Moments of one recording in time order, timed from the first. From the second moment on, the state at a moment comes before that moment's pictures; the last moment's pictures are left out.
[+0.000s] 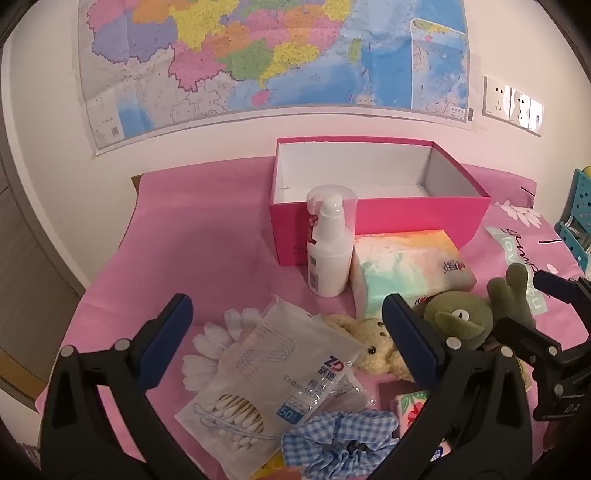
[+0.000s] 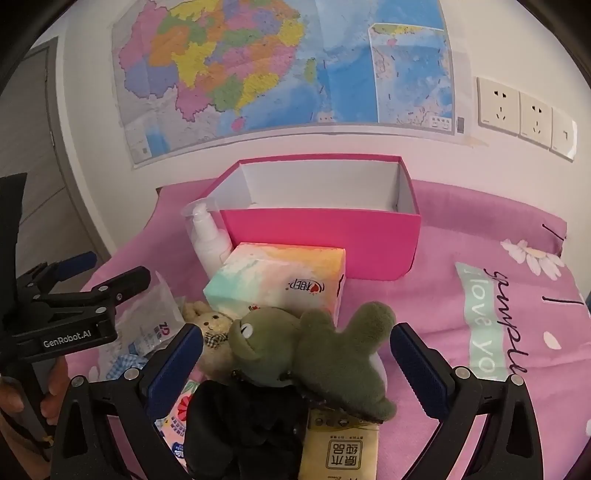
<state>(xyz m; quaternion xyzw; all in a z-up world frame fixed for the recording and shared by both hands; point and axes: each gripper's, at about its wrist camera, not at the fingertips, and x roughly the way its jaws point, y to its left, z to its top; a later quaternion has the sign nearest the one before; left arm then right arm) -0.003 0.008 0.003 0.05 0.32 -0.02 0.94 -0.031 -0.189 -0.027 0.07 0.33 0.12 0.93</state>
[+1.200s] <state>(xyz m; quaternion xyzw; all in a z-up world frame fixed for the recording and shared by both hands) -0.002 0.002 -0.002 0.05 0.33 -0.02 0.94 -0.023 -0.187 -0.030 0.07 0.34 0.12 0.93</state>
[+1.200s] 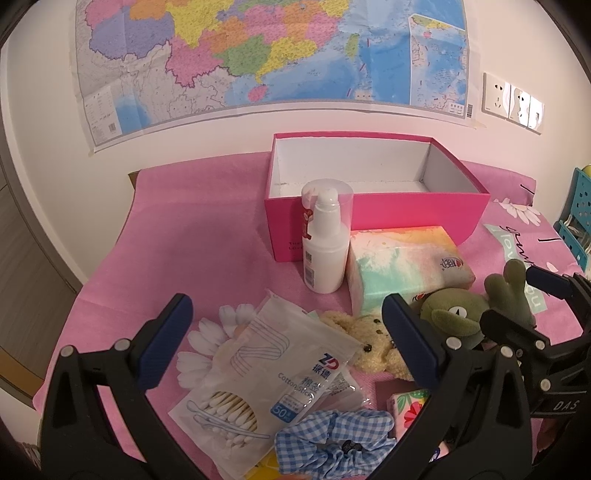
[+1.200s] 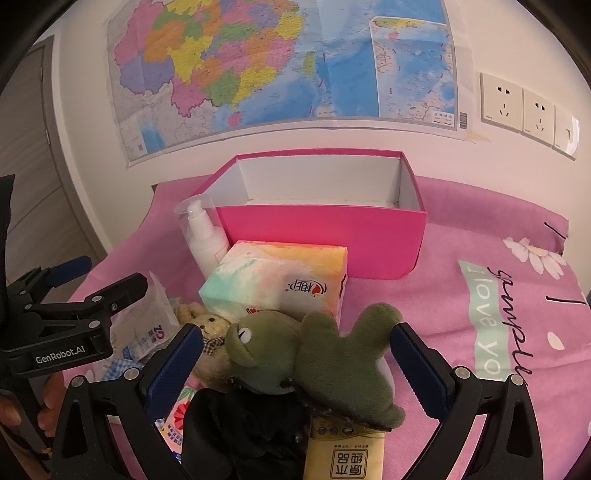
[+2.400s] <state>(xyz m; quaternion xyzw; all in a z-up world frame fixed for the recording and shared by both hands) -0.005 0.002 -0.019 0.04 0.36 -0.13 0.92 -0.020 -0.205 -0.036 0.05 0.35 0.11 0.93</state>
